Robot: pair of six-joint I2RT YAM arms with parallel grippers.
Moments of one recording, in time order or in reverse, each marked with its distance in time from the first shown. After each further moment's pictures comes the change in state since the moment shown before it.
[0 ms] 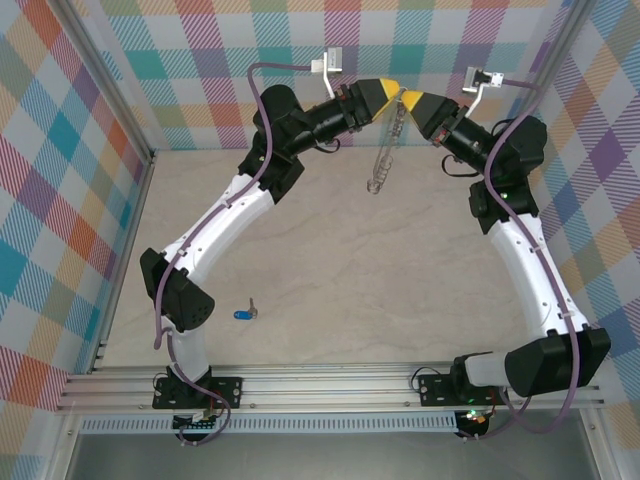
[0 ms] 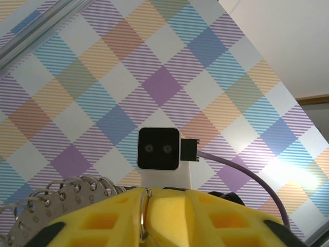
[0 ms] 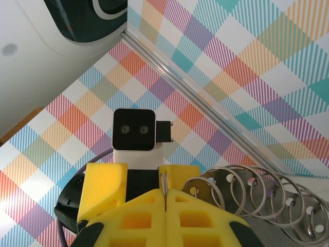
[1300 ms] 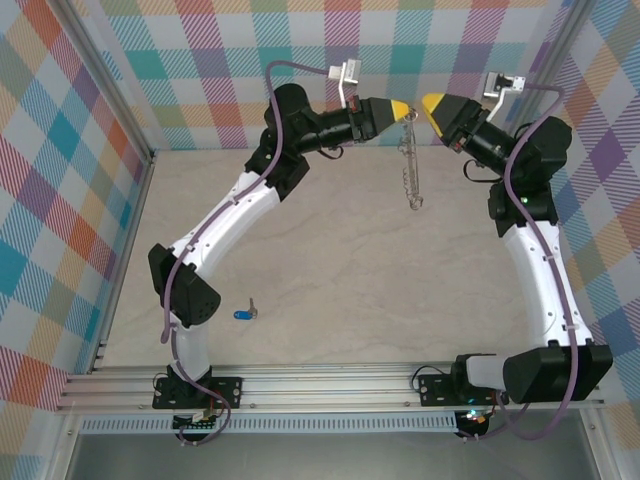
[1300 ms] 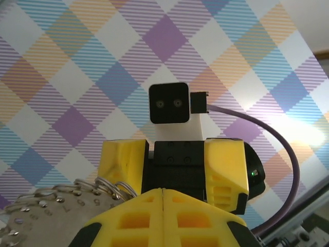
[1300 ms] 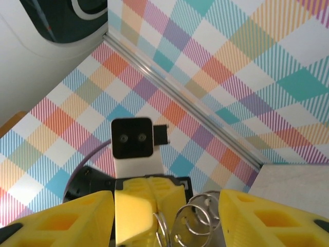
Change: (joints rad) left arm 0.012 0.055 0.054 -0.087 0.195 0.090; right arm -0.125 -0.055 -0.010 -0.111 -0.107 -0.006
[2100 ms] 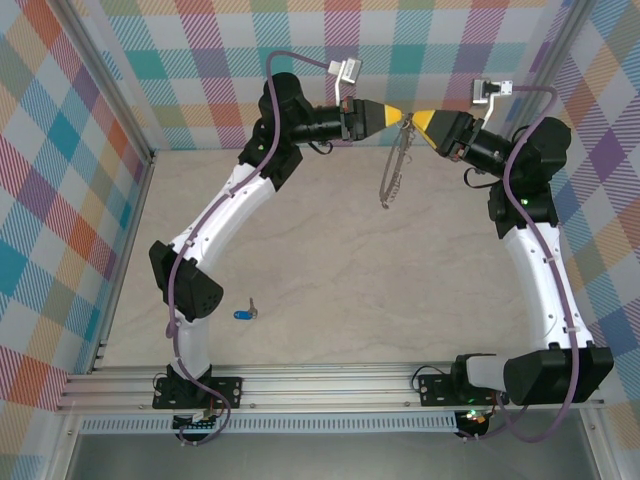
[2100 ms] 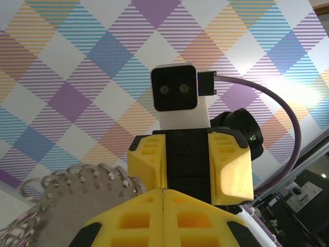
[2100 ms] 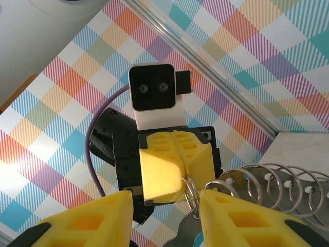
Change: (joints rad) left arm 0.048 0.036 0.075 -0.086 0.175 0.071; right arm 0.000 -0.006 -0.006 -0.013 -0.157 -0.009
